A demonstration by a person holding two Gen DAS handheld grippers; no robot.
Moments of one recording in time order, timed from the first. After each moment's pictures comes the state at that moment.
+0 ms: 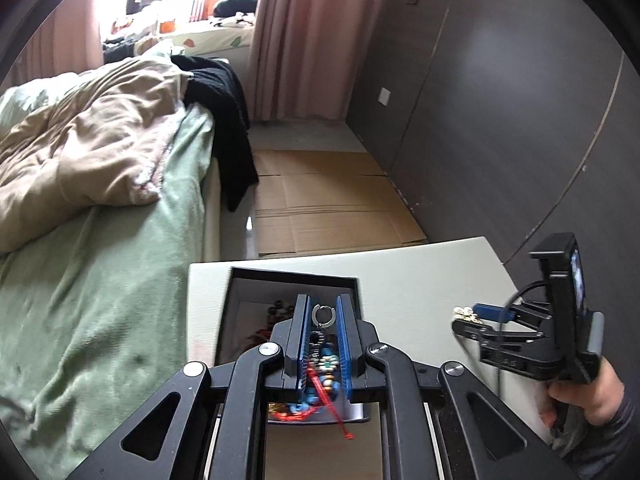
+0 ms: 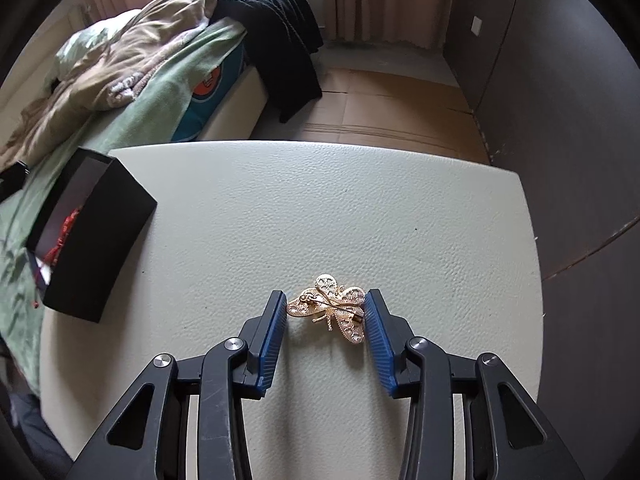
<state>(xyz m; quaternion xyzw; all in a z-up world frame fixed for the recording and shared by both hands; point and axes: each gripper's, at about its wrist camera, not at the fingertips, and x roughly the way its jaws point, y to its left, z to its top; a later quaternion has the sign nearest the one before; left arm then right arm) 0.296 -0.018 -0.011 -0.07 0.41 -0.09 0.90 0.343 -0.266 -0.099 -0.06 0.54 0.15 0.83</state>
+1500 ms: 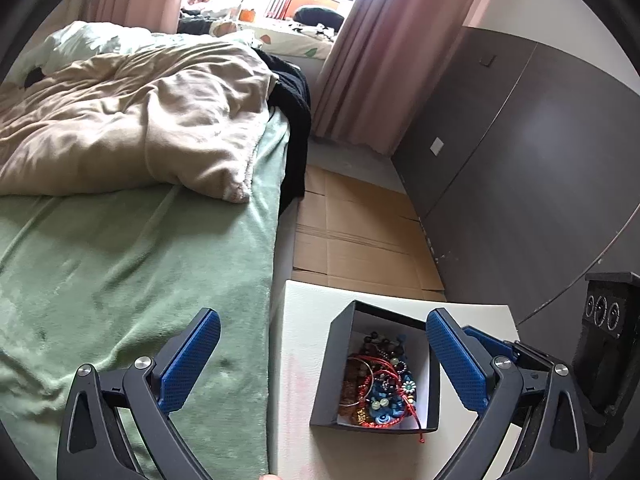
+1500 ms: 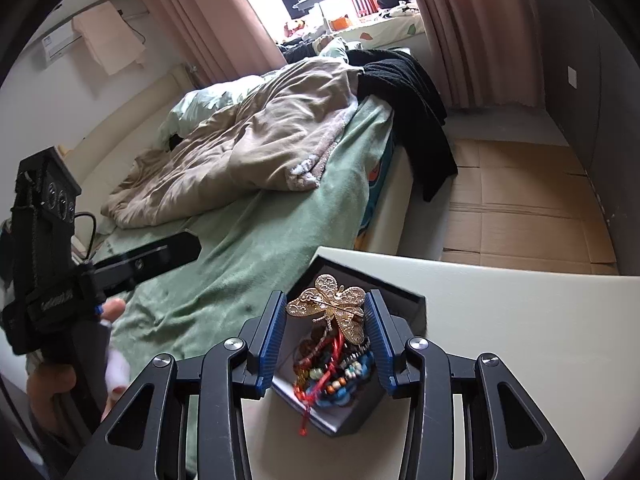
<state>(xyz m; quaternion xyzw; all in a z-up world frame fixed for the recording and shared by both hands) 0.285 0.090 0.008 -0.18 0.39 -0.02 0.90 0.328 -0.121 -0.029 0.05 0.42 0.33 0.84</state>
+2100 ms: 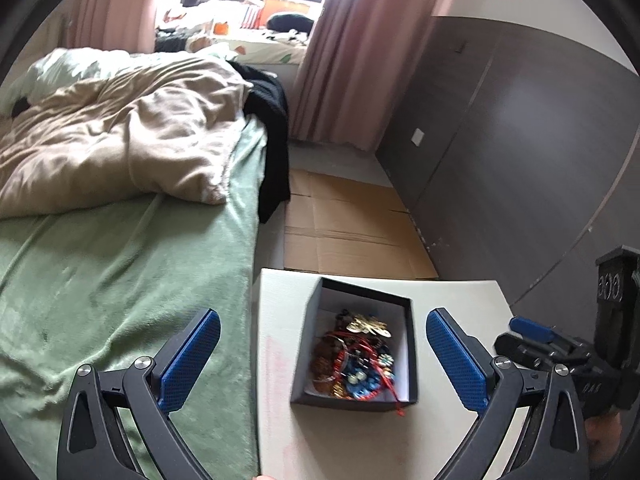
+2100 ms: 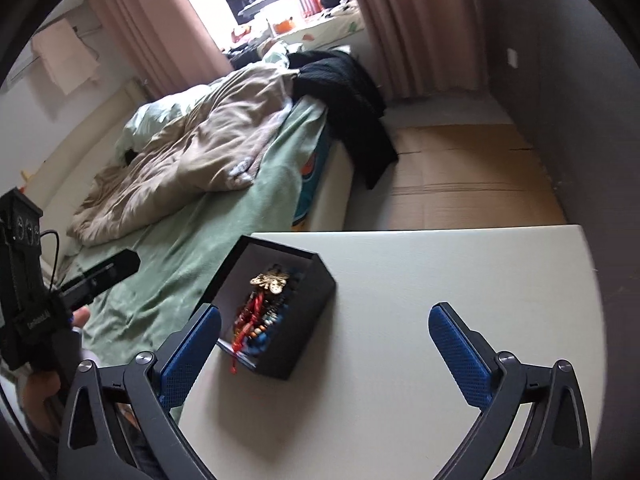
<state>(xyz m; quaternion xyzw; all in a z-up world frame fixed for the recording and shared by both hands) 0.254 0.050 0.017 -0.14 0.37 -0.04 0.92 0.301 -0.204 -0.018 0.07 0.44 0.25 0.86</state>
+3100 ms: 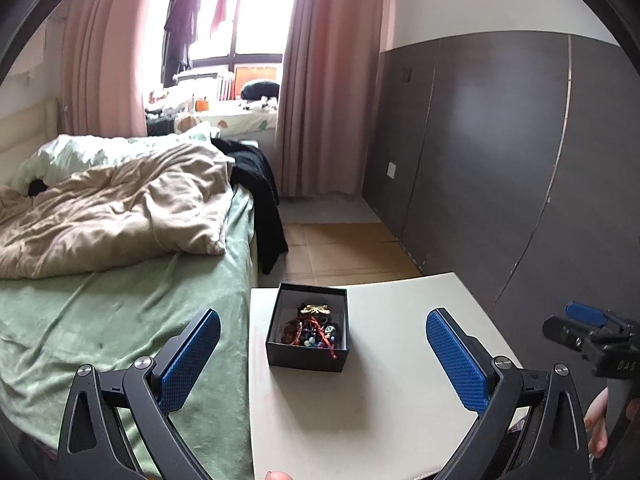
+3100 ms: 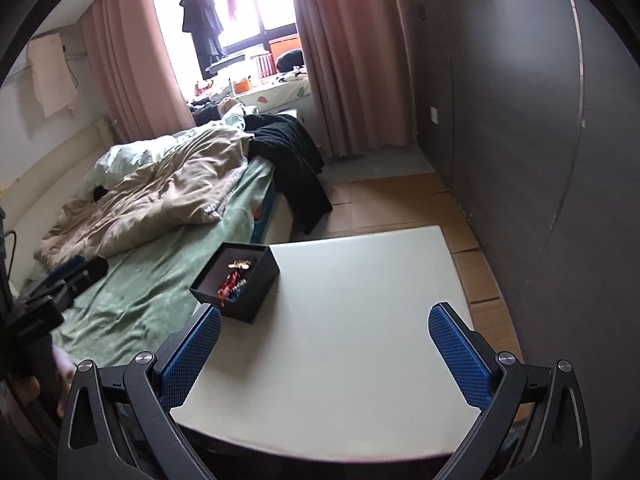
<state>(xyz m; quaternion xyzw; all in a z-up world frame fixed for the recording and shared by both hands) 0.127 -0.017 0.088 -0.04 0.27 -0.04 0.96 0.145 -0.290 0.058 0.05 0.35 0.14 0.93</state>
